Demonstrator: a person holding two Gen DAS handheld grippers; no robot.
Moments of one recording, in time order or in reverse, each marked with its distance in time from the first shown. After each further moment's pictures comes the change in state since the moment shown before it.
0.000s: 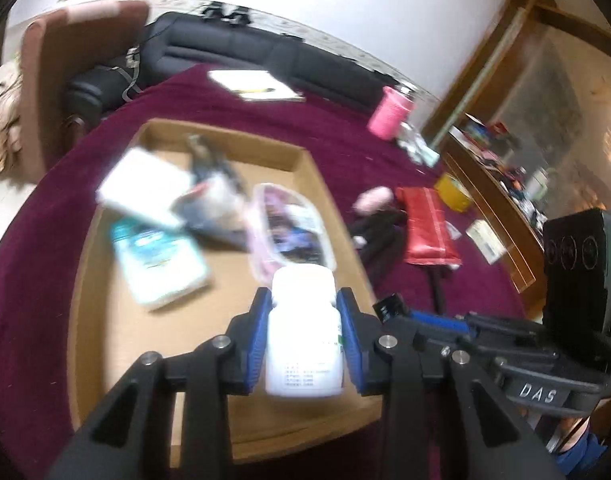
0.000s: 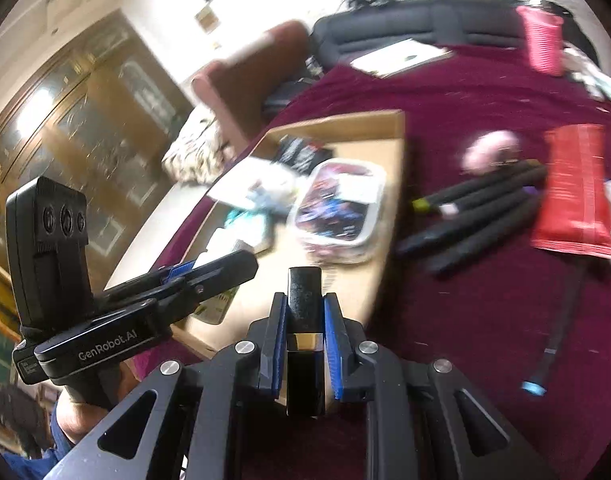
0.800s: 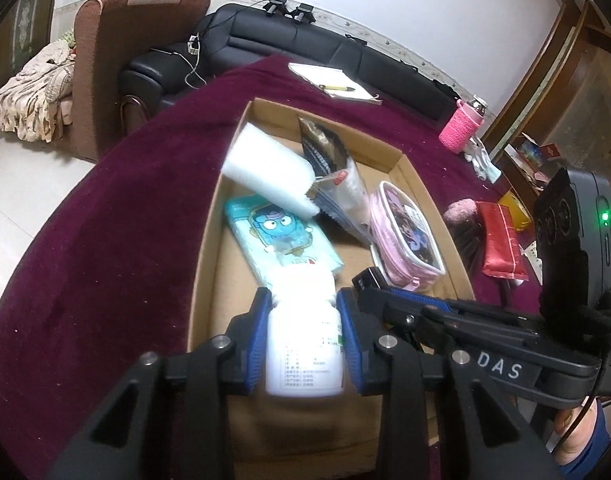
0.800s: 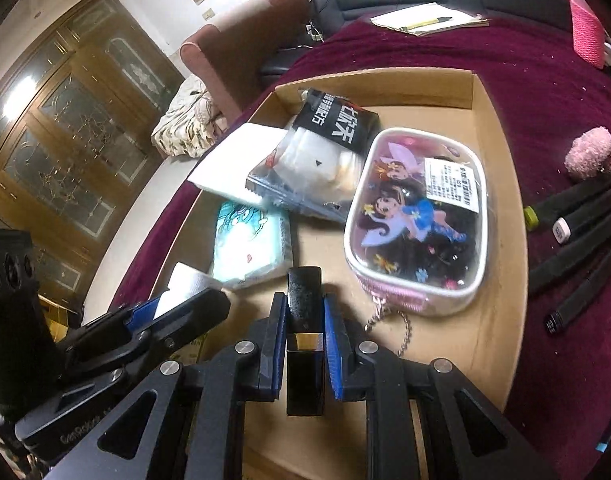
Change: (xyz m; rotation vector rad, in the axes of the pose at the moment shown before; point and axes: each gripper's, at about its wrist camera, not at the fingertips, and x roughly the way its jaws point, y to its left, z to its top) left arm 0.001 0.062 -0.008 -0.090 -0.006 0.165; right arm 0.100 0.016 0.031 0.015 0.100 -0.036
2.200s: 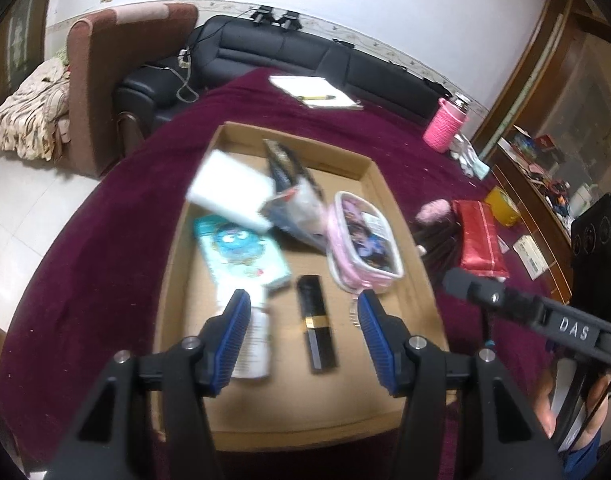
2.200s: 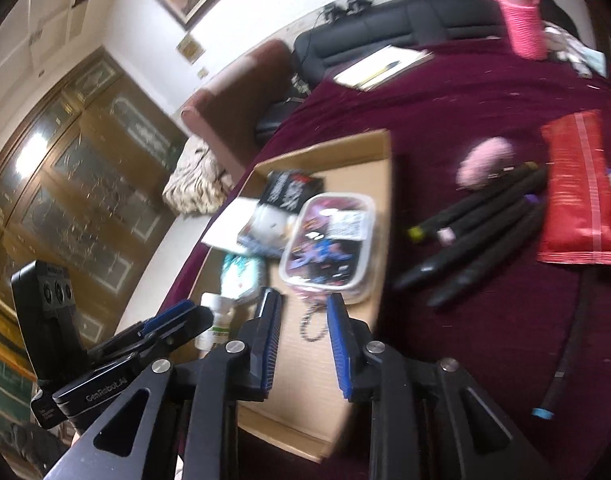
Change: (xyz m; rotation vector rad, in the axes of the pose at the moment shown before) left arm -0.026 -0.045 0.003 0.053 -0.013 0.004; right arm -0.105 -0.054 -0.021 0.121 -0.194 0.061
